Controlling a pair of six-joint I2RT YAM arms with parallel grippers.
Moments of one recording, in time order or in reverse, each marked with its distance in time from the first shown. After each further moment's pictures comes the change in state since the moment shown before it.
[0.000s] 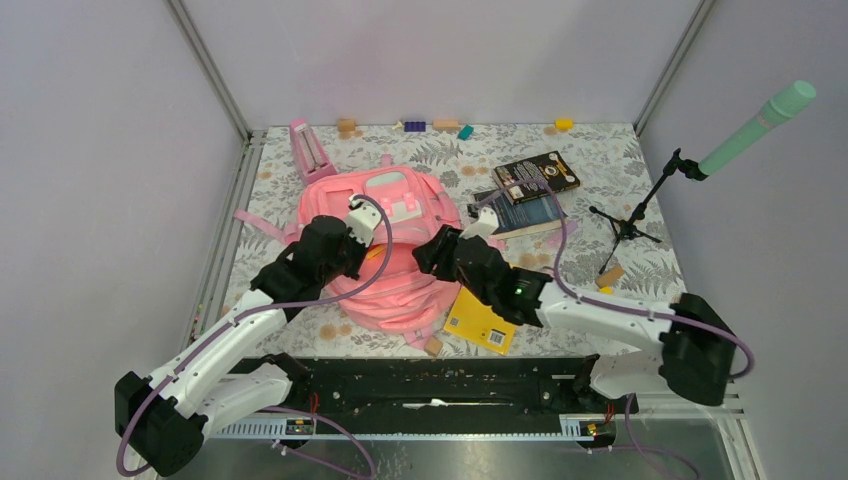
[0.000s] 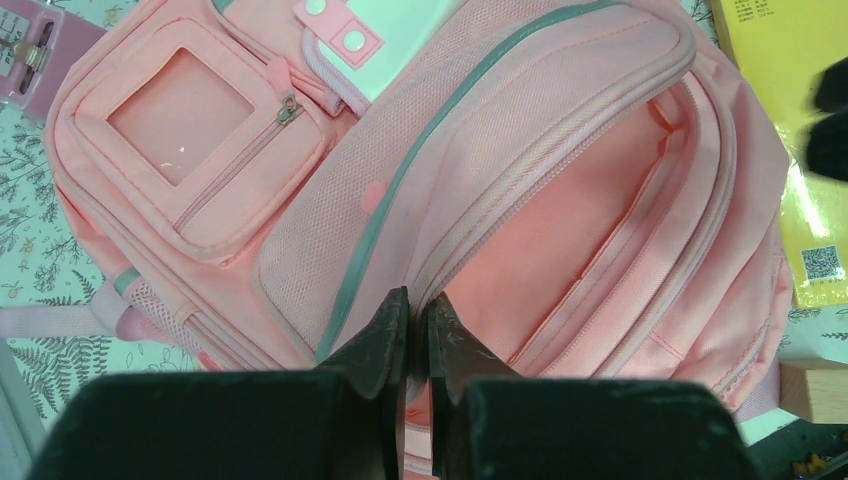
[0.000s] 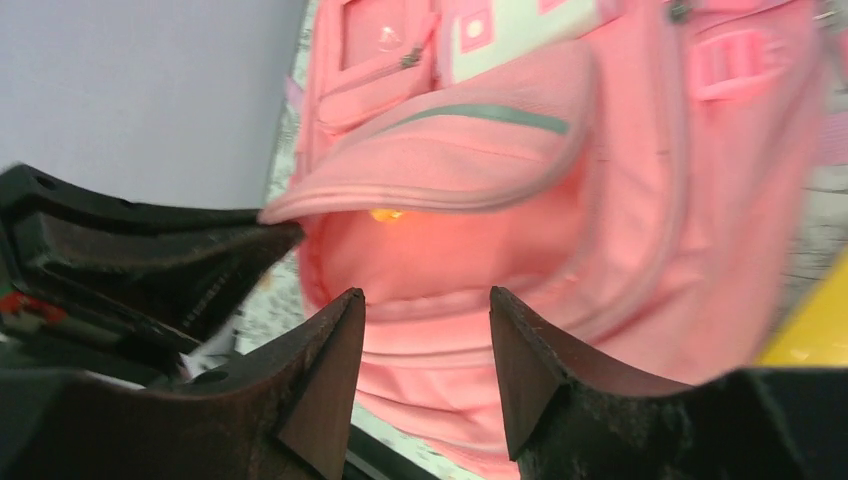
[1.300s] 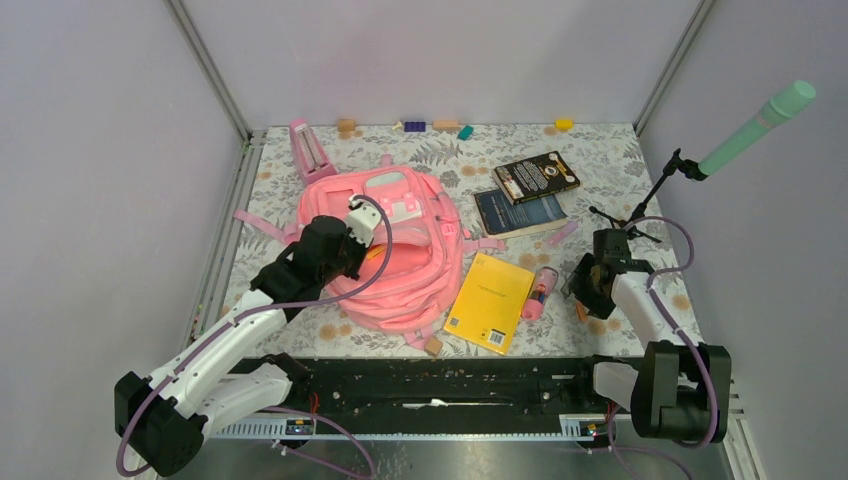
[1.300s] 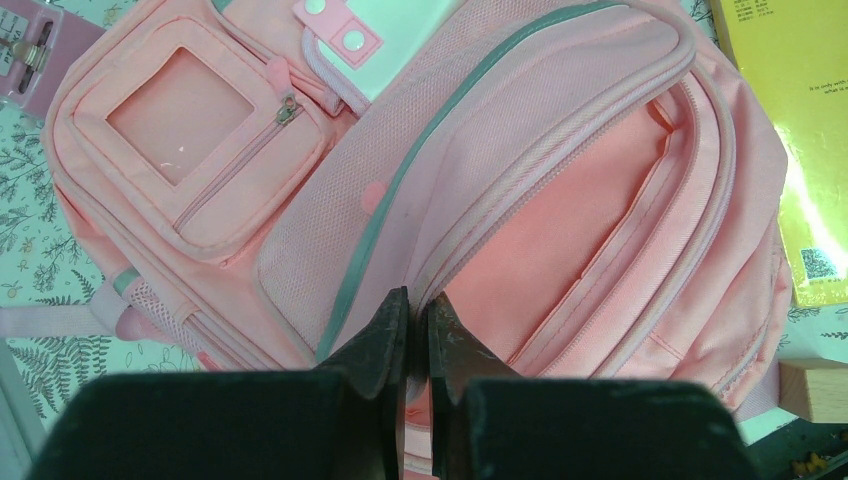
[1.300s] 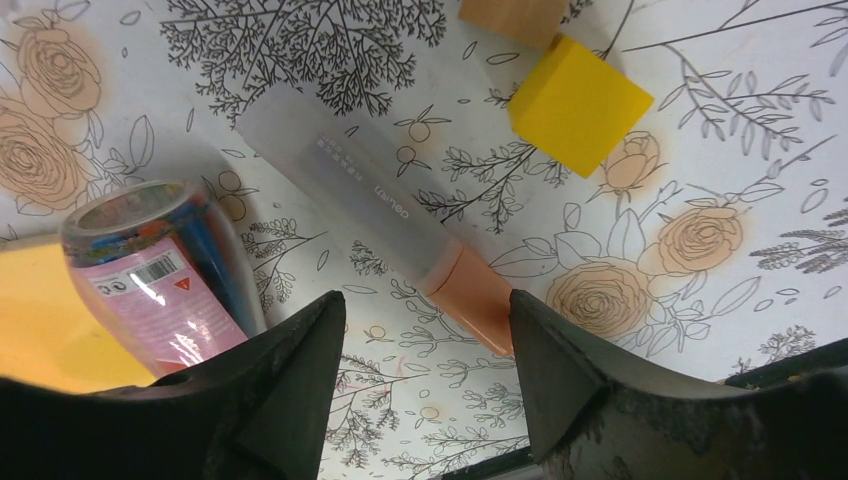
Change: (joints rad) left arm 0.000 -0.001 0.000 -0.002 0.000 -0.001; right arm -1.115 -0.223 -0.243 -0.820 -0.311 -0.413
